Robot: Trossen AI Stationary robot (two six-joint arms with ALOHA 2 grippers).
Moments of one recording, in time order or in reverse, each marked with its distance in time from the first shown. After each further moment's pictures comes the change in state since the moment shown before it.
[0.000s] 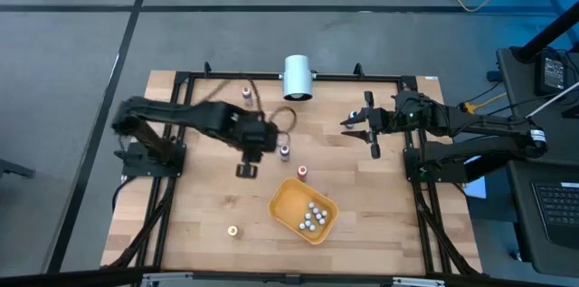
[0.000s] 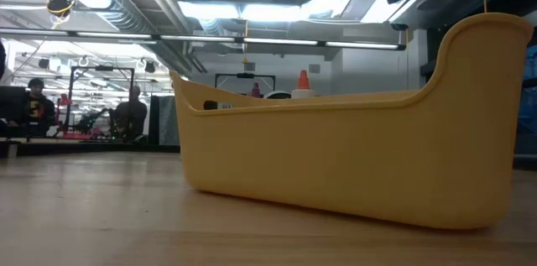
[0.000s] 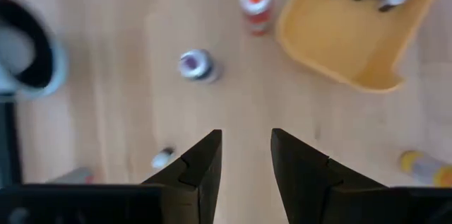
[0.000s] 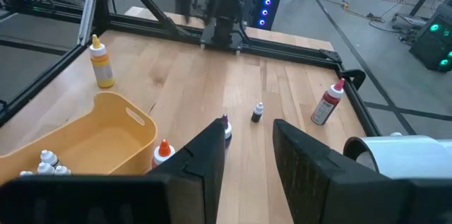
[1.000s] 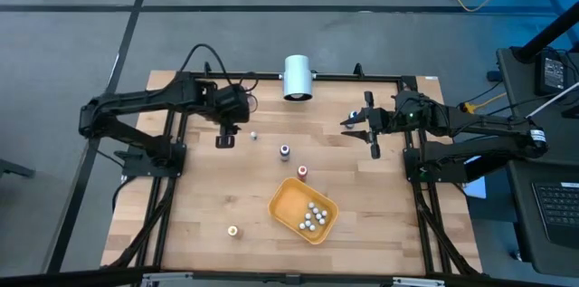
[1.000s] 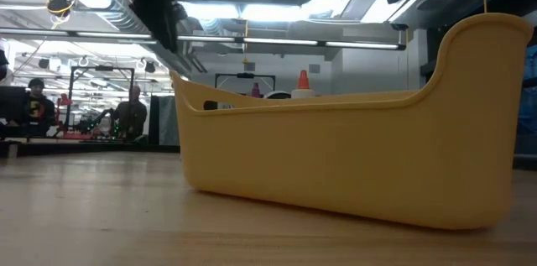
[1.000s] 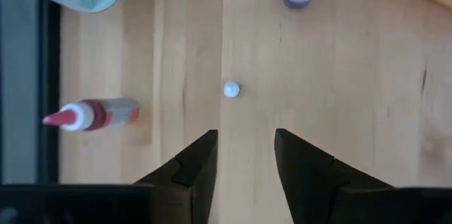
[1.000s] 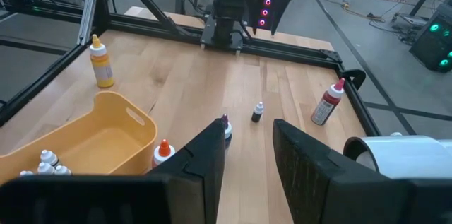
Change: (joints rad) left arm 0.367 -0.363 -0.509 0.187 0.066 0.253; right arm 0.000 0.000 0.000 0.000 0.000 0.000
